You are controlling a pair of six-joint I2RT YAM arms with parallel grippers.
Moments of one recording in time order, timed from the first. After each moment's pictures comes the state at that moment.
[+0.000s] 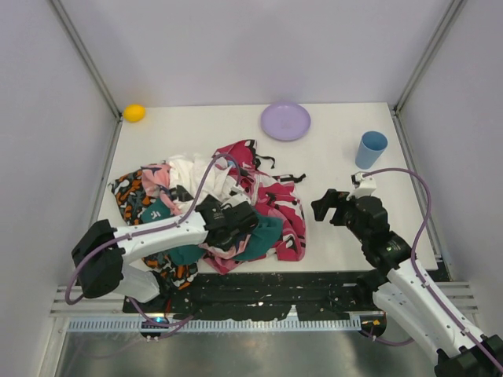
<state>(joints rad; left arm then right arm) -1.06 1.41 0.98 -0.95 -0.65 -0.39 0.41 0.58 0.44 -0.26 0.09 0.43</state>
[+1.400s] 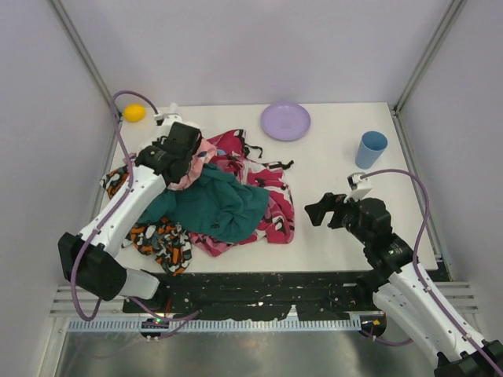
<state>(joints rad) -0.46 1.39 1.35 -0.87 -0.73 -0.38 0.41 0.54 0.44 -0.24 -0.07 0.42</state>
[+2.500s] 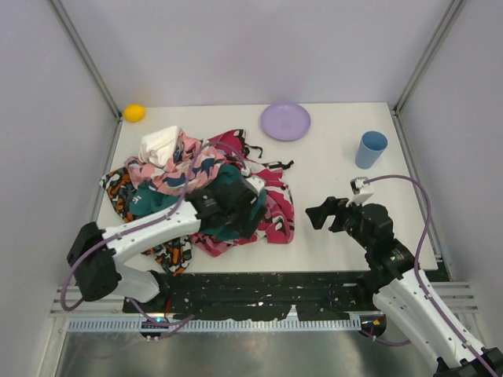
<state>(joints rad) -0.94 1.32 1.12 -0.71 -0.24 -0.28 0.41 0.48 0.39 -0.24 -0.08 0.45</state>
